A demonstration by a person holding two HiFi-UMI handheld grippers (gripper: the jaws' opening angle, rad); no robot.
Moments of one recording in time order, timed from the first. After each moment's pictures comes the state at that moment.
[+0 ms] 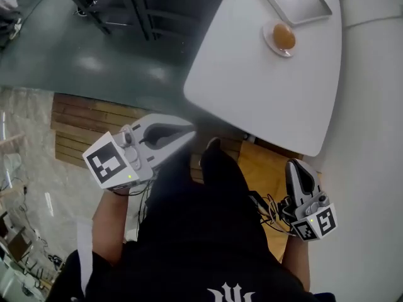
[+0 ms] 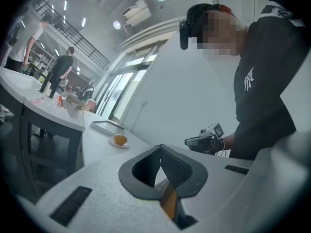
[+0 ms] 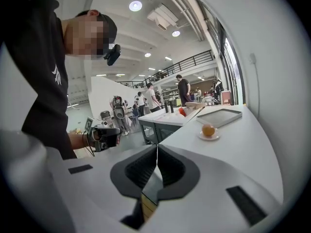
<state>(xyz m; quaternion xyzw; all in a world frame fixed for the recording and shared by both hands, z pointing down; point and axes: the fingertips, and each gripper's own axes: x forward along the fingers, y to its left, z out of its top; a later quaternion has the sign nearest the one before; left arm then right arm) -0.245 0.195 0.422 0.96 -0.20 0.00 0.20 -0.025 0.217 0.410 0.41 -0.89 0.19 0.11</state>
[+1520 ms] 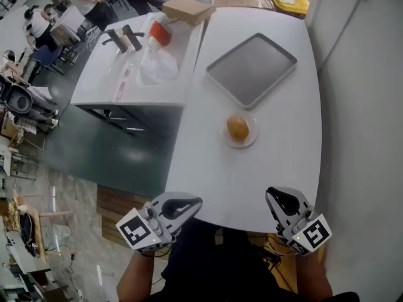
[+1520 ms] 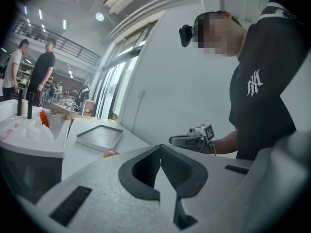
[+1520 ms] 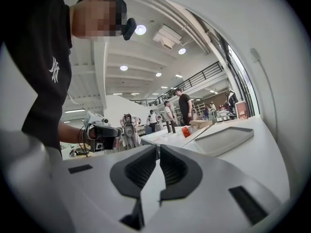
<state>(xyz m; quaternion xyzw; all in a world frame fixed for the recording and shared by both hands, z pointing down) -0.064 0.080 0.342 0.96 -0.22 0.08 0.16 0.090 0.056 0.374 0.33 -0.93 0.15 0.01</state>
